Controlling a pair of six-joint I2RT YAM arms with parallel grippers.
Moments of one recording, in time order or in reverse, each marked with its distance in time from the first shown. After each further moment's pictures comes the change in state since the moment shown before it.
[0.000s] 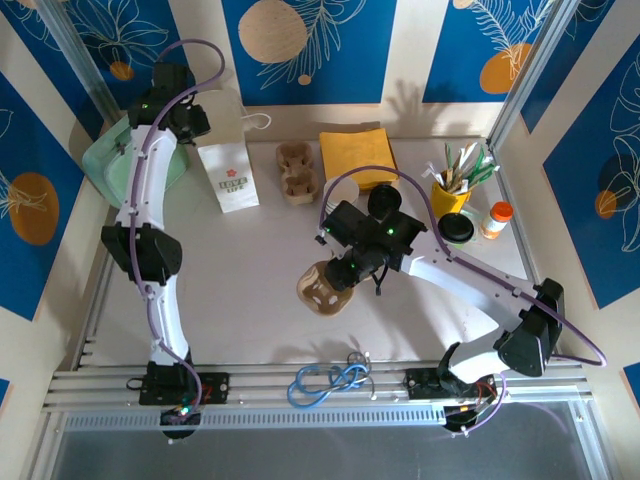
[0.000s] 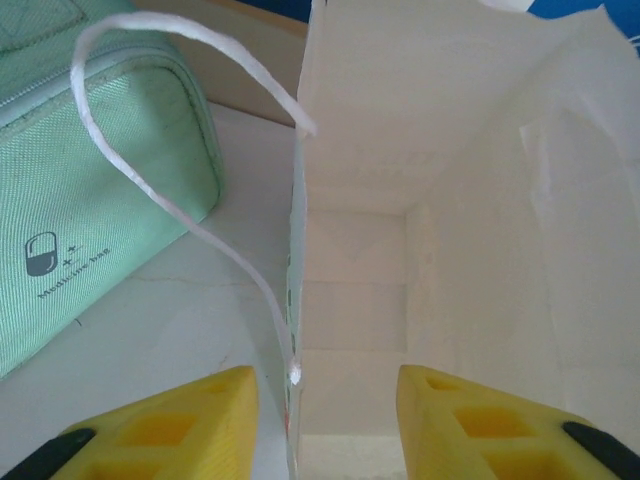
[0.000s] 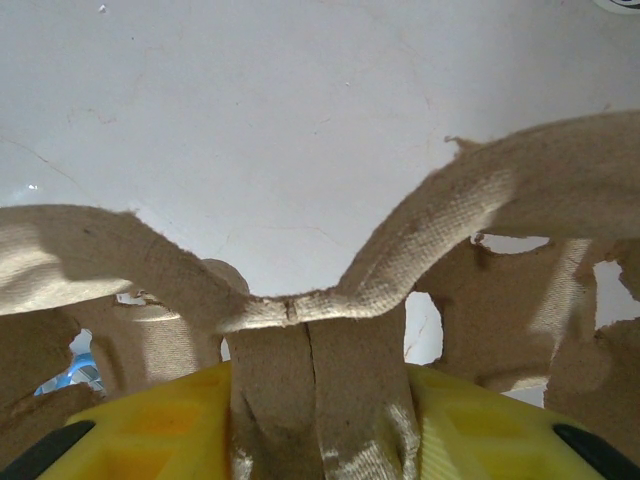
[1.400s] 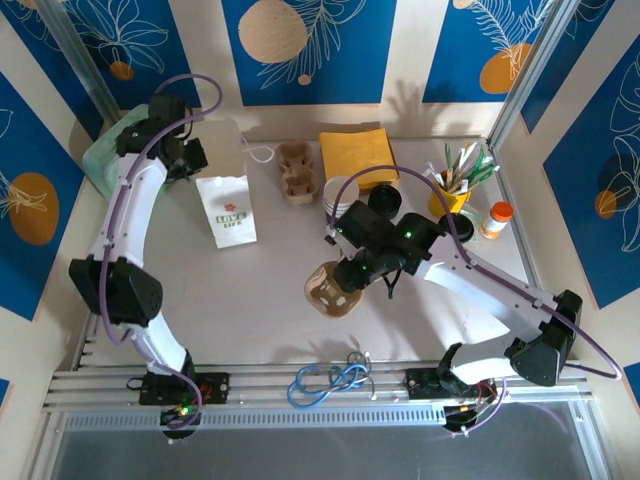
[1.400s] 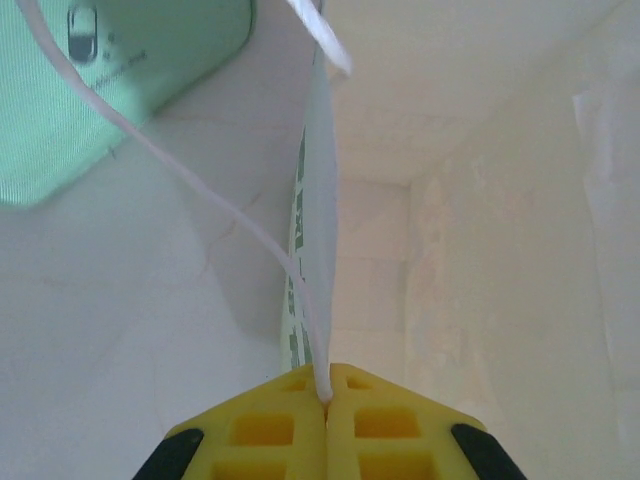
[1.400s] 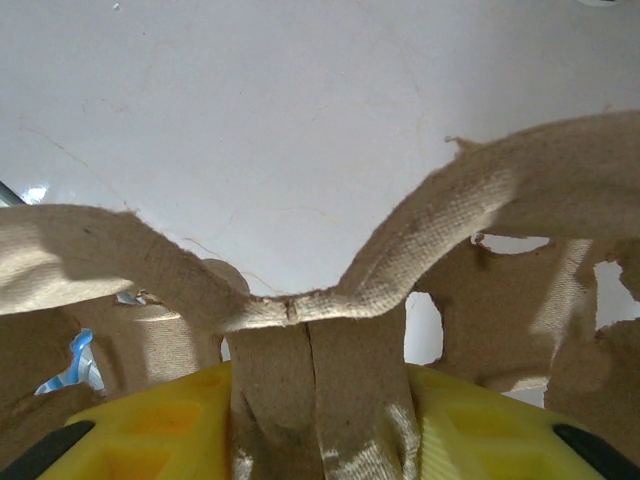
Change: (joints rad) left arm -0.039 -0.419 -0.589 0.023 0.025 -0.061; right arm -0.008 -0.084 -0.006 -0.051 -0.004 0.000
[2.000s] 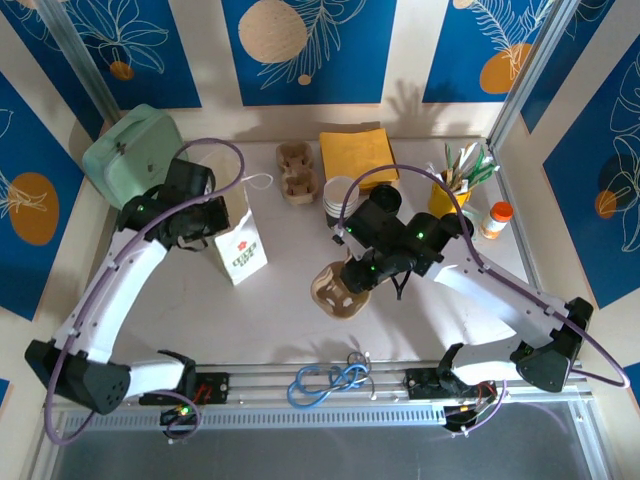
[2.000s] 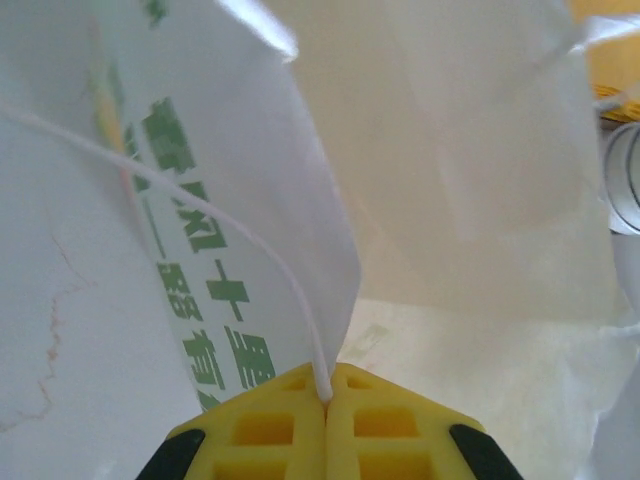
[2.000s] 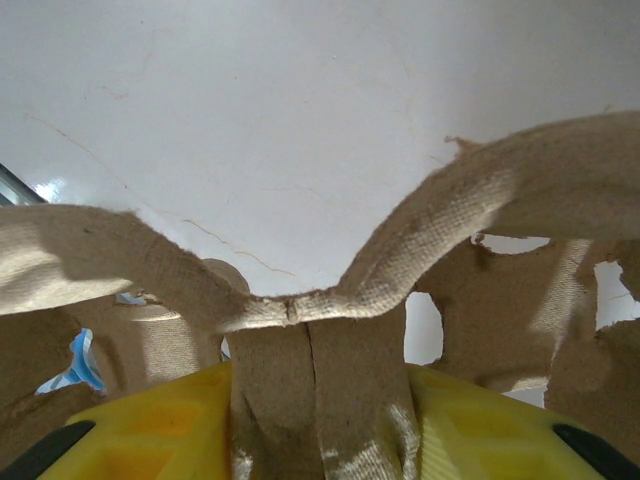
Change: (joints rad) left arm -0.261 -0.486 -0.517 0.053 0.047 -0.153; right arm -0.014 -0.039 0.012 -0.050 -0.008 0.000
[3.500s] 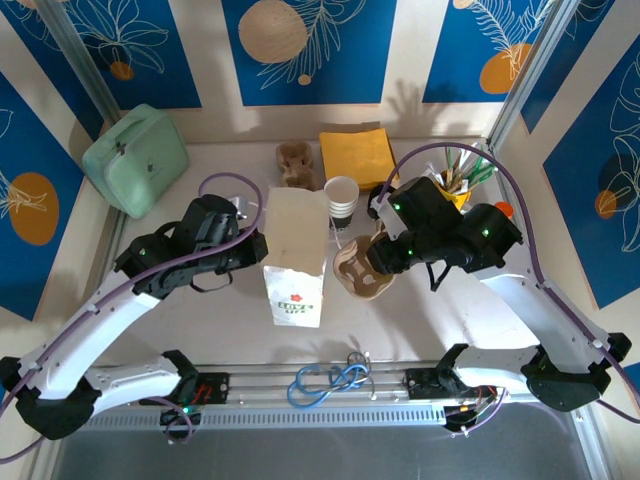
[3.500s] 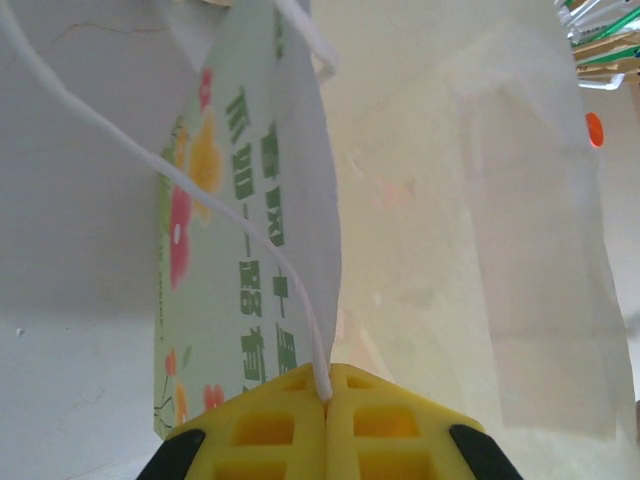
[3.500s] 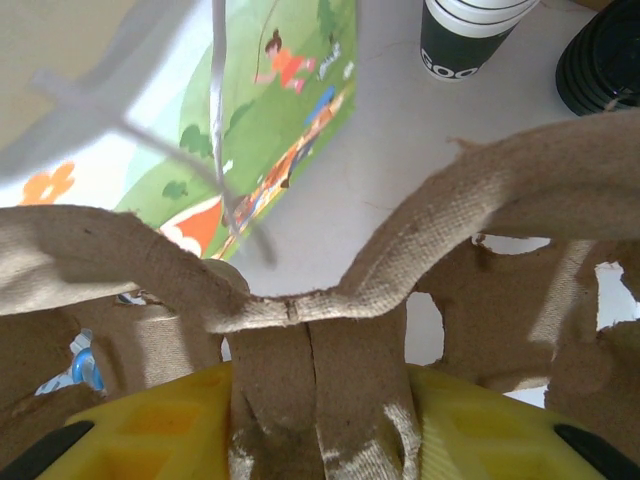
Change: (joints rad) left arm -0.401 -0.175 -0.086 0.106 0.074 -0.267; right arm -0.124 -0.114 0.195 -0.138 0.013 -0.045
